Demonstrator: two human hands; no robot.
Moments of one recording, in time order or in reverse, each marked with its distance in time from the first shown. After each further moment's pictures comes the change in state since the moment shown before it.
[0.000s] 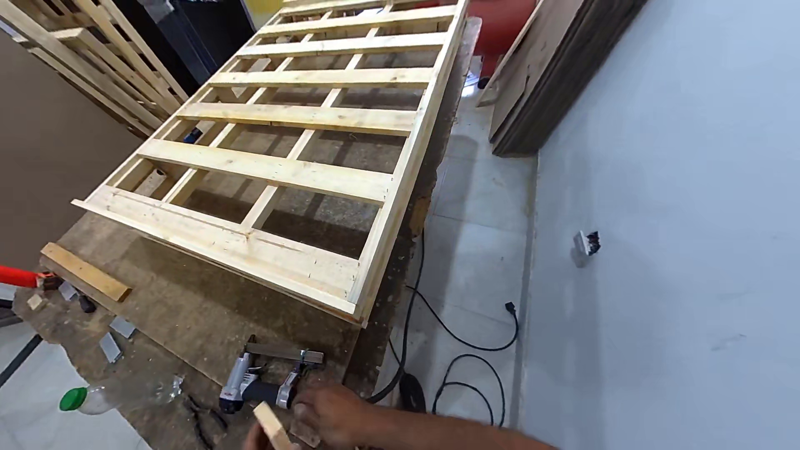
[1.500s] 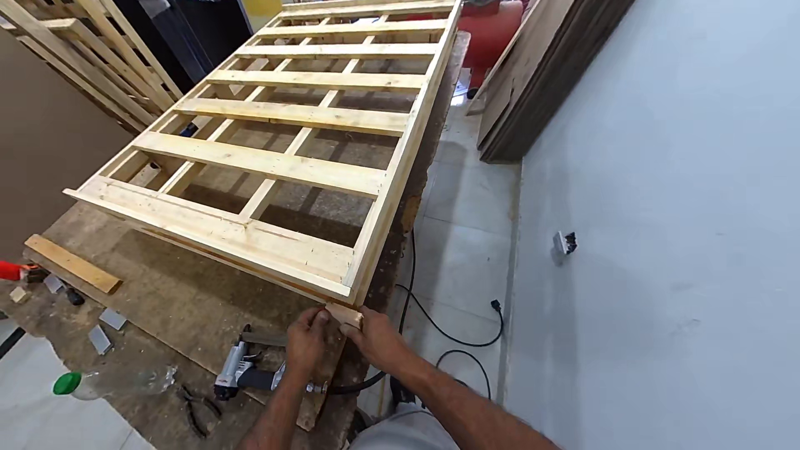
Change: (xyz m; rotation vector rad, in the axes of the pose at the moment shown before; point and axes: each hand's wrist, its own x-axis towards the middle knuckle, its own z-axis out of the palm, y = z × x) left_hand 0.137 0.017 0.102 0.195 -0.198 -0.039; right_hand -0.043 0.010 -0.079 -0.029 0.543 0.438
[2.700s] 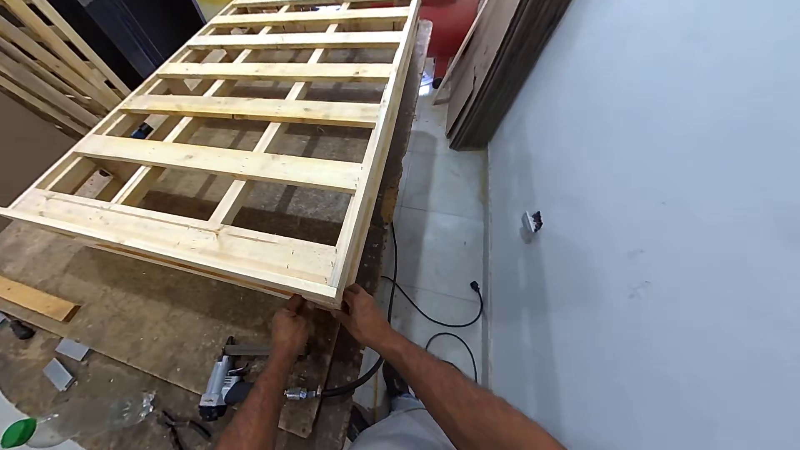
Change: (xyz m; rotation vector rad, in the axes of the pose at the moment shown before) left_hand 0.050 -0.011 -0.005 0.261 -0.105 0.104; right_hand 0.050 0.028 0.017 -0.075 0.157 -0.024
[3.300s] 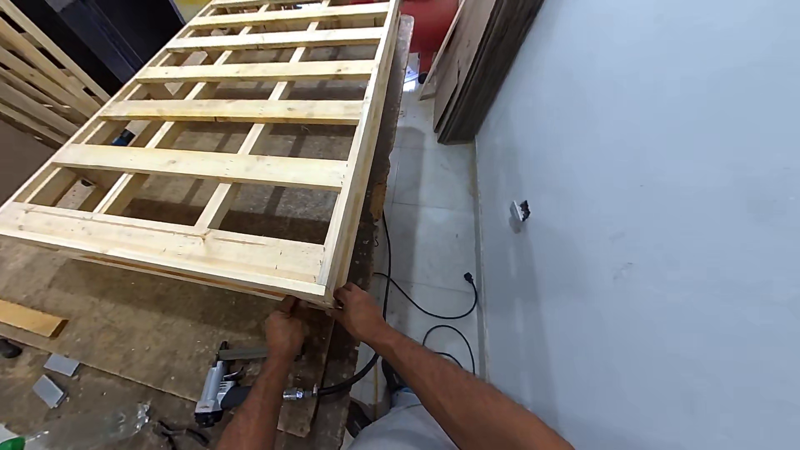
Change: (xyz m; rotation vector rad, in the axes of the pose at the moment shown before) left_hand -0.004 0.007 0.006 0.155 0.068 -0.008; right_hand 0.000 0.005 0.000 -0.075 0.006 0.027
